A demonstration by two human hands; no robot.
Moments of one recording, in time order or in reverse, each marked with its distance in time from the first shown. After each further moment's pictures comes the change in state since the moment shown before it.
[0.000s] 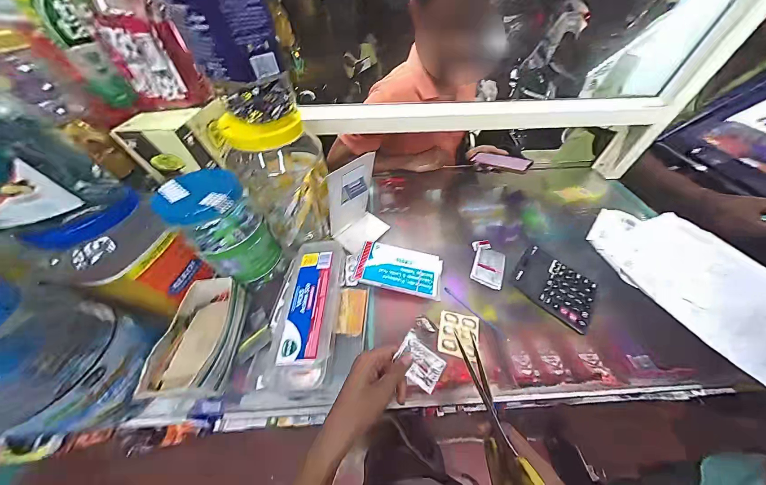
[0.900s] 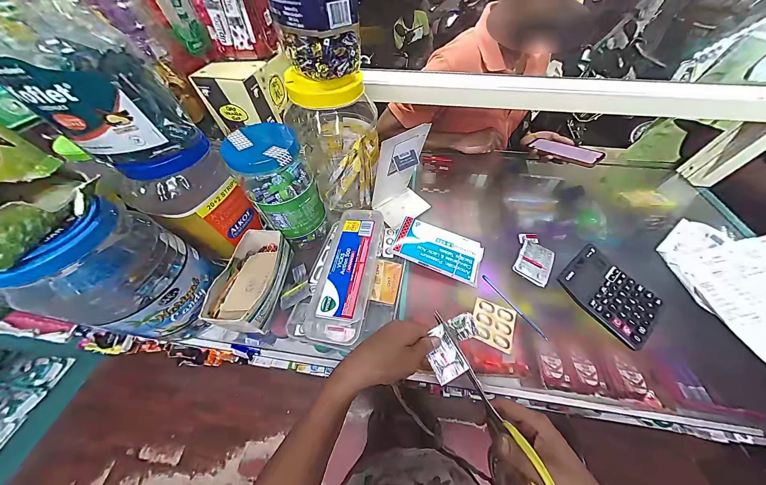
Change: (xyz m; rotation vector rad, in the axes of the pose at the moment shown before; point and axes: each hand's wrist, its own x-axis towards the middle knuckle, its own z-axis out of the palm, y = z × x) left_hand 0.013 0.025 -0.029 0.435 -0.378 -0.199; right_hand 0.040 -0.026 0.006 -0.098 -0.136 0.122
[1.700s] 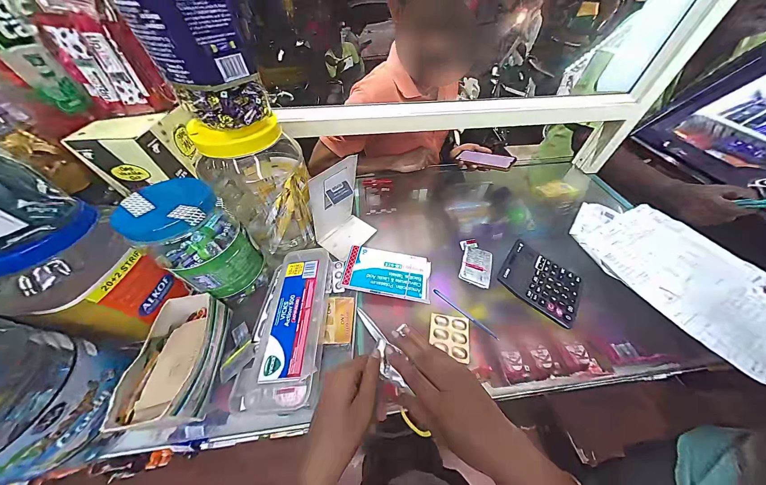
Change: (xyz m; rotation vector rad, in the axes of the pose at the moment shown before) left_hand -0.009 0.001 0.035 -0.149 0.618 0.089; right_hand 0.082 -0.037 0.025 -1.248 0.341 -0.828
